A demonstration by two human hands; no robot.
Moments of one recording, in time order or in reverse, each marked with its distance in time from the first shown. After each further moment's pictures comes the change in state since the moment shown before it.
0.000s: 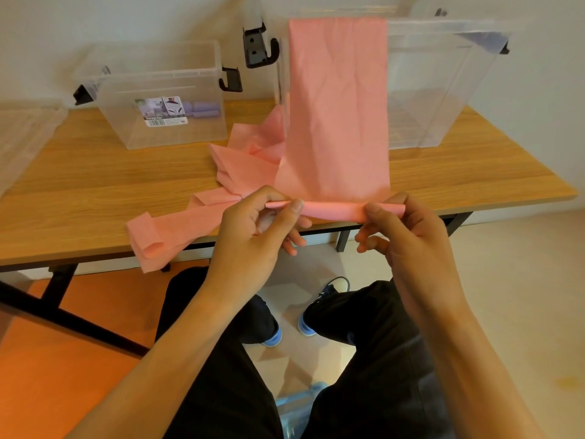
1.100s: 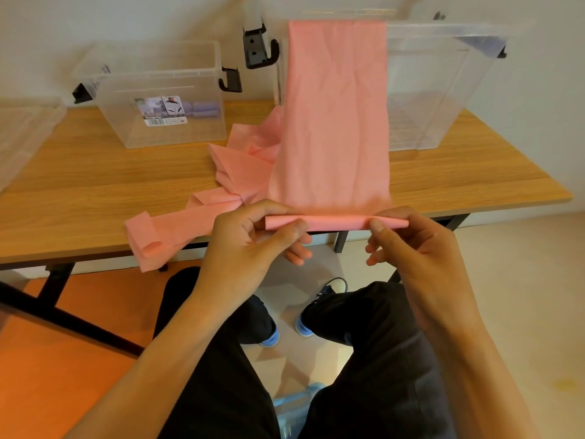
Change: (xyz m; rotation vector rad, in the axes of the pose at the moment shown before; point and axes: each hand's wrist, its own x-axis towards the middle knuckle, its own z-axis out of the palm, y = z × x) left_hand -0.009 0.002 -0.005 -0.076 -0.059 -0.020; right_hand -0.015 -0.005 -0.013 -0.137 -0.038 -0.031
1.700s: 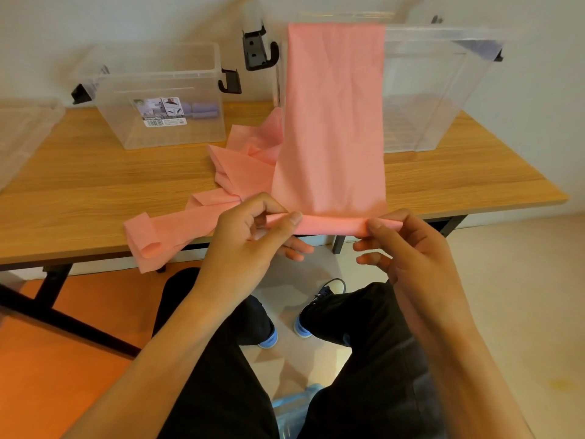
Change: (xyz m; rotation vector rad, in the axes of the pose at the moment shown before) left_hand 0.004 0.002 -0.001 0.019 -0.006 -0.036; right_hand -0.003 -0.001 0.007 0.156 0.041 0.125
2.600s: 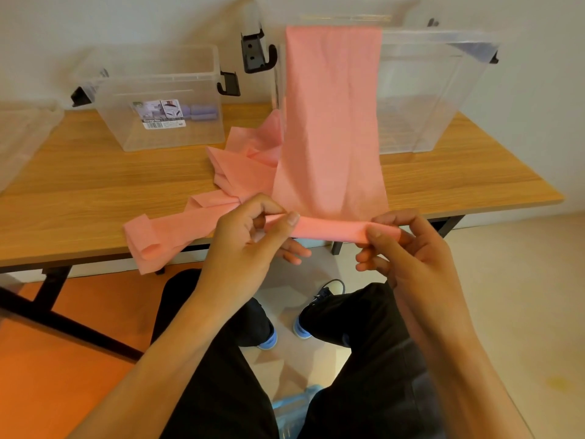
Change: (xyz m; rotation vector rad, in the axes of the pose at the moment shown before) left_hand -0.003 -0.001 0.001 0.005 0.021 0.023; right_hand -0.007 0.001 -0.002 0.039 -0.007 -0.040
